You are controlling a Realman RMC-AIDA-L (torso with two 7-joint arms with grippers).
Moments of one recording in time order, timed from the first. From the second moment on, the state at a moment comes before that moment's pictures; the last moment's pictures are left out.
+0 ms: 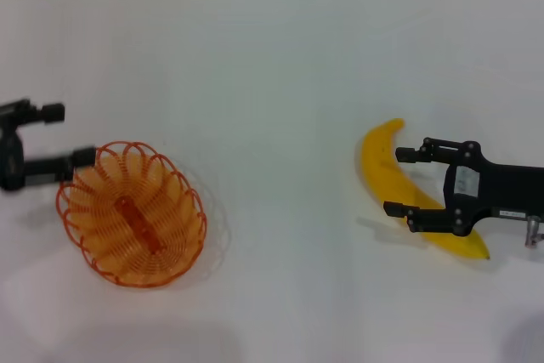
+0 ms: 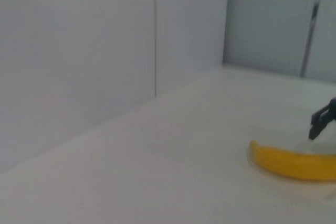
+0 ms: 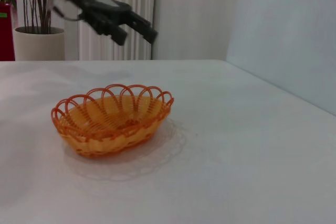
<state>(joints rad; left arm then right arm) -0.40 -2.02 0.64 0.96 2.05 1.65 -1.42 0.46 2.01 -0.33 -0.42 -2.30 -1.59 0.73</state>
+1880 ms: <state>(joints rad) -0.80 -2.04 1.06 0.89 2.66 1.38 -1.74 0.50 2.01 -0.34 -0.41 -2.29 -1.59 0.76</state>
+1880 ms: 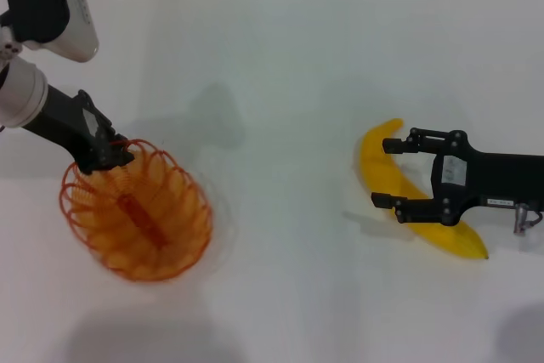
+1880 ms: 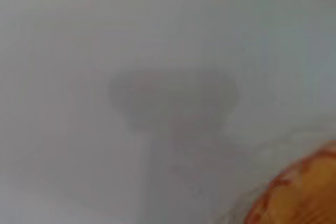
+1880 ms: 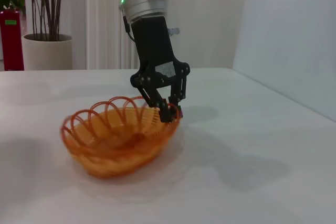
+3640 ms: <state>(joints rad) -0.84 -2.04 0.97 0.66 2.33 1.26 -2.13 0.50 2.01 -0.33 -0.41 -2.25 -1.59 0.76</state>
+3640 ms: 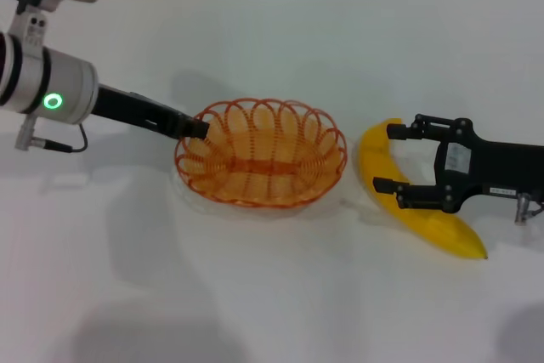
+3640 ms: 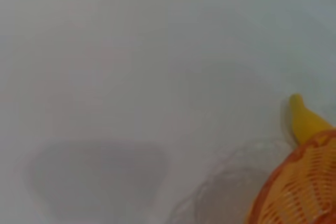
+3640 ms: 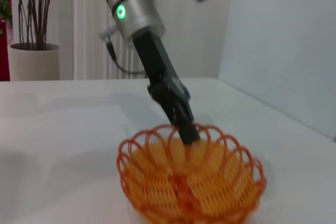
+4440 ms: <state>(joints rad) -0.88 -2.04 0.98 0.60 2.39 1.20 -2.23 0.50 2.01 -0.33 -0.41 -2.24 -1.59 0.77</state>
